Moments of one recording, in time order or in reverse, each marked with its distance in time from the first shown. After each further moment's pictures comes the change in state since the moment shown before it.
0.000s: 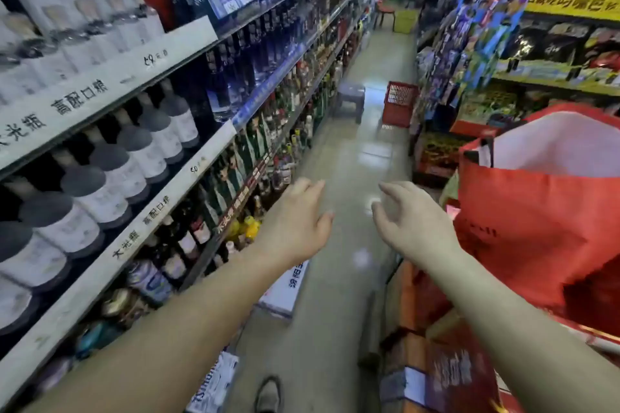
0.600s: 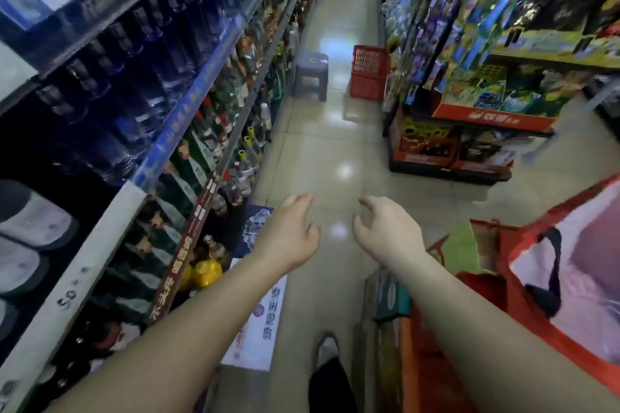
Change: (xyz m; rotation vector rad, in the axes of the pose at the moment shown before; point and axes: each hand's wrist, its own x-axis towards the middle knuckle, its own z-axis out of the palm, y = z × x) left_hand 0.336 -0.104 0.117 -0.145 -0.244 -0.126; right_hand 0.300 0.097 0.127 -0.035 -0.278 0.350
